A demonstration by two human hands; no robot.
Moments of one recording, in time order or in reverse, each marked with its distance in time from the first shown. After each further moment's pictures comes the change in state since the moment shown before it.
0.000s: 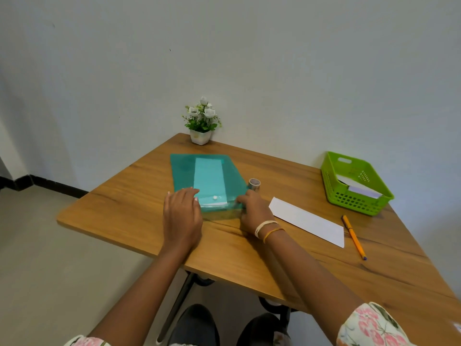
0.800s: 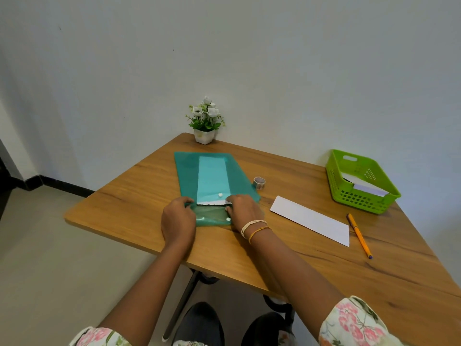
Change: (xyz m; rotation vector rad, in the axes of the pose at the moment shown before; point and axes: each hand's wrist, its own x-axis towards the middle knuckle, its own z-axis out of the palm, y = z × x) left_hand 0.004 -0.003 -0.003 -0.079 -0.054 -0.492; right_hand 0.009 -0.027 0.022 -0.091 0.029 -0.016
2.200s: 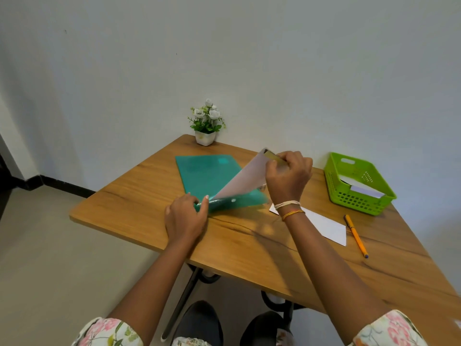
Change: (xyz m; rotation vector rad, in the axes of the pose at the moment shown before) left_hand -0.002 -0.008 0.007 0.139 -0.016 0.290; right_hand -0.007 0.012 -0.103 0.445 0.992 0.119
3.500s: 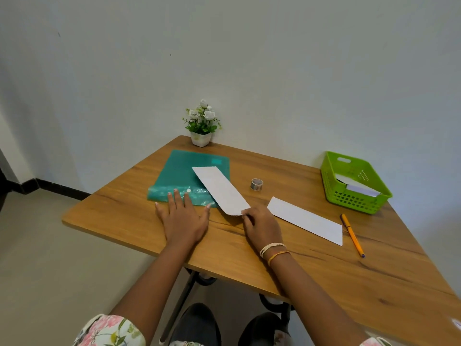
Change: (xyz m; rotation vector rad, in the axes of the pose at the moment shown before) left_hand 0.004 0.006 0.011 0.450 -0.290 -0.075; right_hand -0.096 0.062 -0.002 -0.255 -0.708 -0.032
